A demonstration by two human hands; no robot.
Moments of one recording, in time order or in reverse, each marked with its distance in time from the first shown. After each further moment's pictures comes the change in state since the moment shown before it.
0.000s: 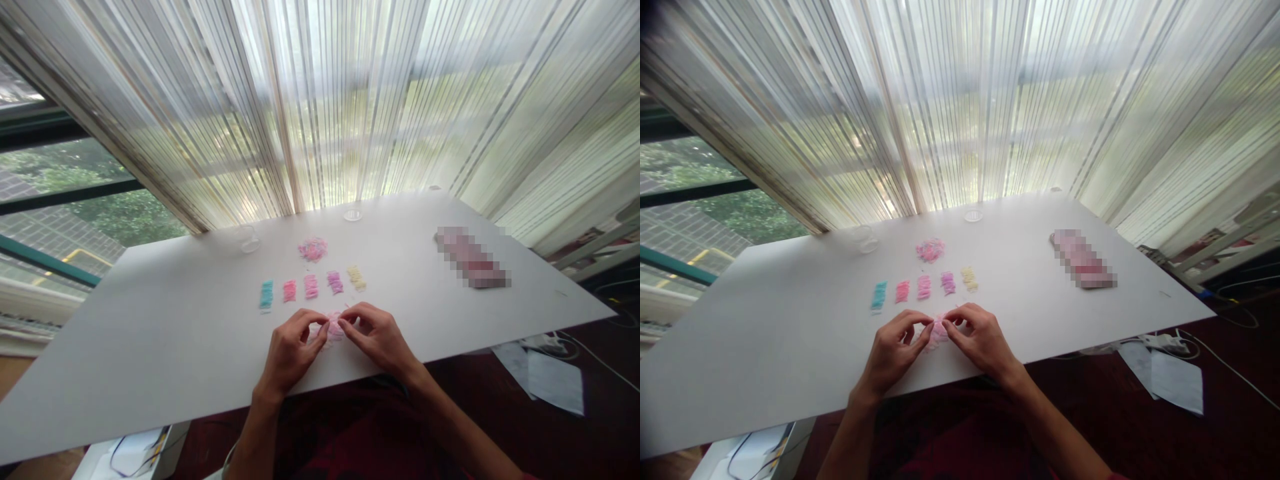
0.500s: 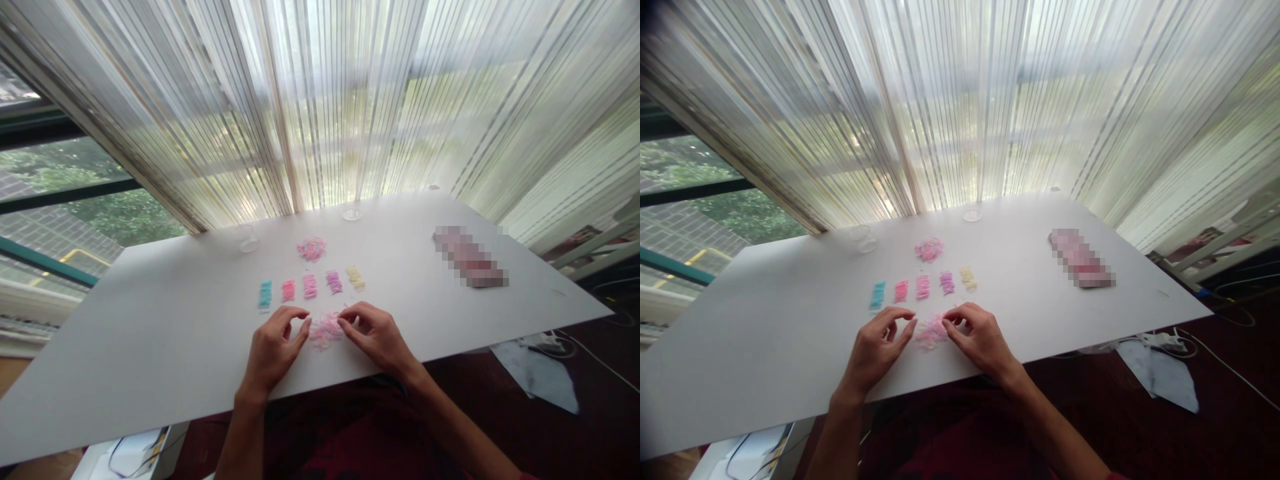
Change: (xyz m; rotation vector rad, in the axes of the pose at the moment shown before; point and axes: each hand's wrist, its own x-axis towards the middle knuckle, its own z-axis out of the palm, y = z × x) left_hand -0.004 -0.015 -0.020 0.164 0.060 -0.057; right_hand 0.000 0.001 0.000 0.001 0.010 0.006
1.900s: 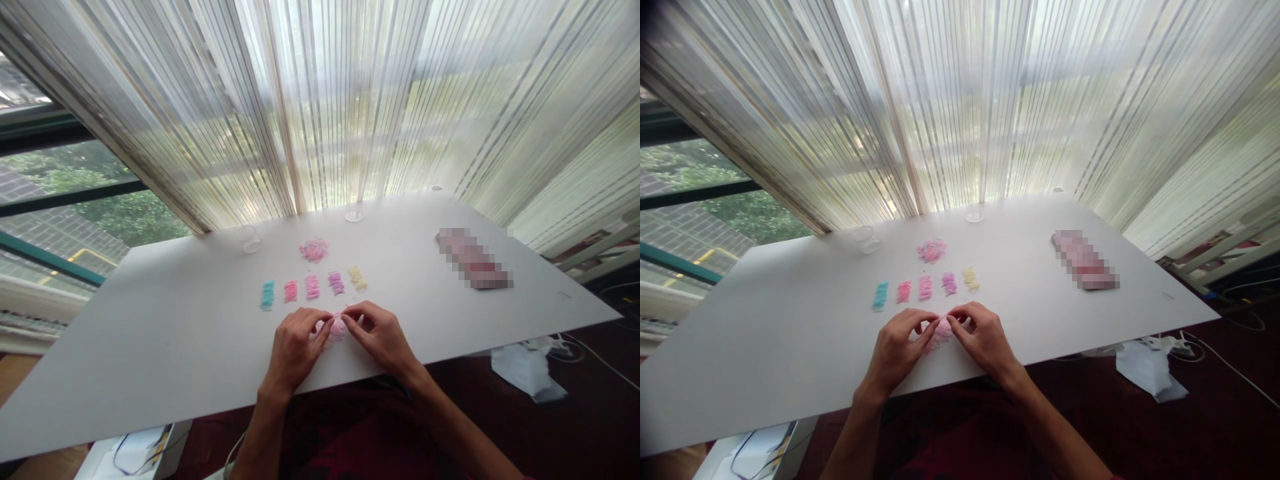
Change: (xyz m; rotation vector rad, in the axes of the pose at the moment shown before) left_hand 0.010 0.028 0.019 0.078 -0.036 0.159; right_hand 0.001 0.001 0.002 0.012 0.060 0.037
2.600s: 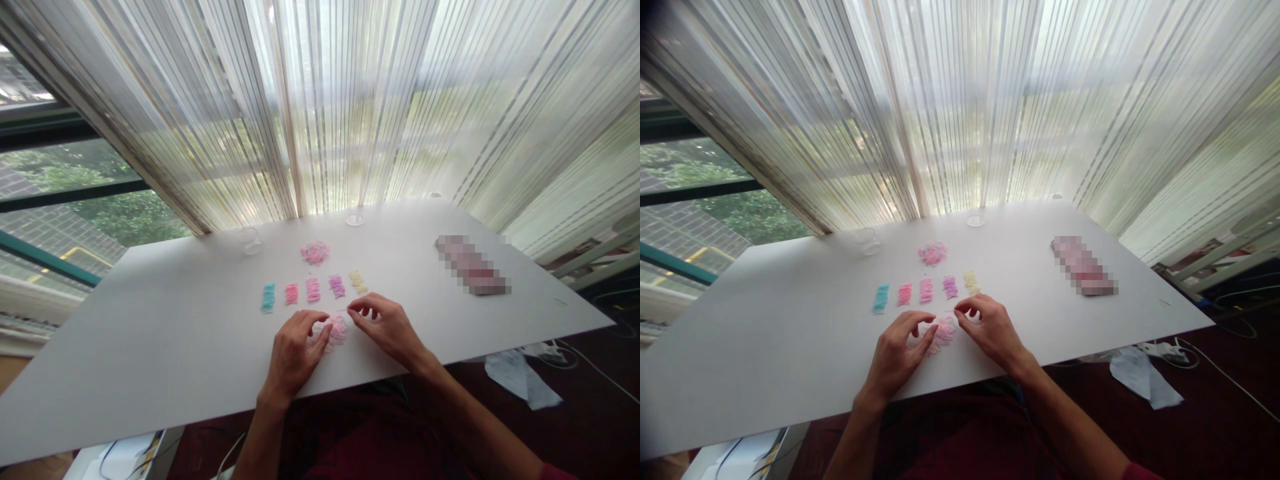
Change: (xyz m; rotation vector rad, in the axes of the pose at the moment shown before) left_hand -0.008 -0.006 0.003 -0.066 0.045 -0.054; right_hand 0.020 0.004 -0.017 -0.172 -0.050 -0.059
